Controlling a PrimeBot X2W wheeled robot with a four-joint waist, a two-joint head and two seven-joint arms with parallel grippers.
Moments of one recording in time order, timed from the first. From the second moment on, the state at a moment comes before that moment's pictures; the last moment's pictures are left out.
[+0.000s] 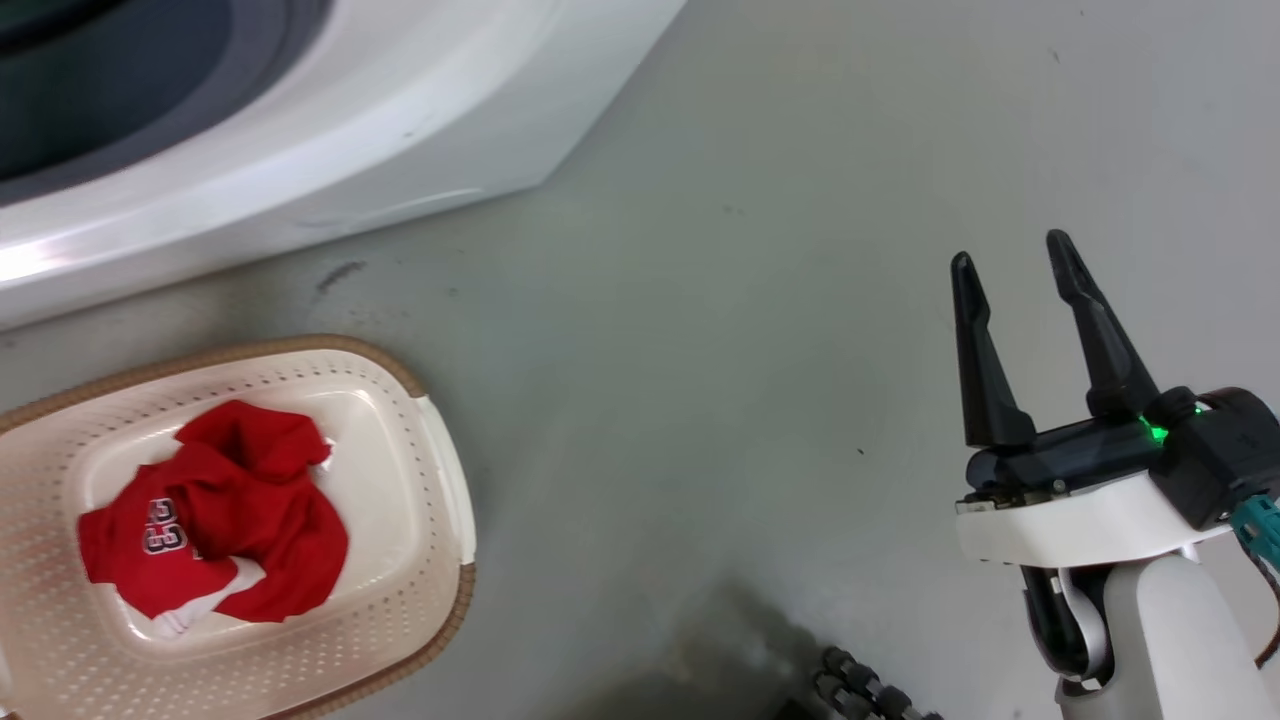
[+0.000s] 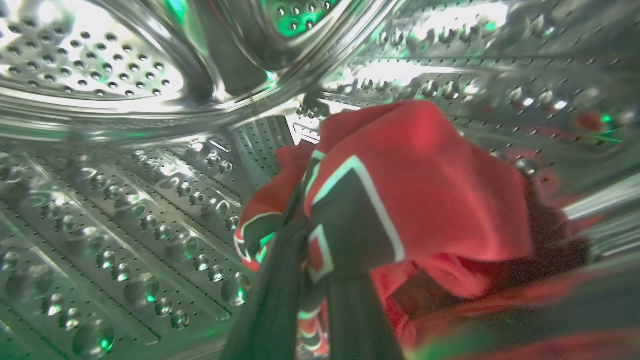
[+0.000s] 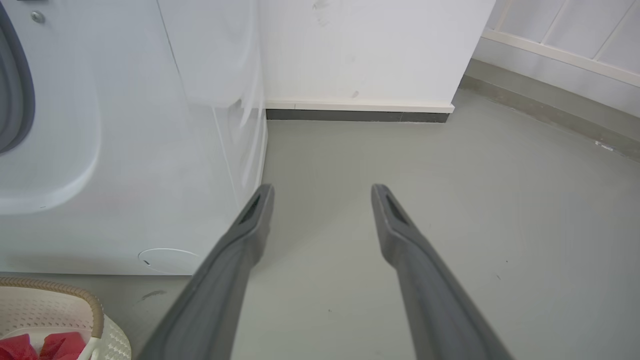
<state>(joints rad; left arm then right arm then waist) -1.43 0.55 -0.40 0.92 -0.38 -0.10 0.25 -0.24 -0.05 0.10 -0.05 0.14 0.13 -0.26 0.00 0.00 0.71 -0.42</state>
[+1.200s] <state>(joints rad) -0.63 0.36 -0.28 0.36 -0.35 -0.03 -0.26 -0.09 -0.05 -0.03 0.04 -0.01 0.13 -0.26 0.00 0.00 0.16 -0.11</state>
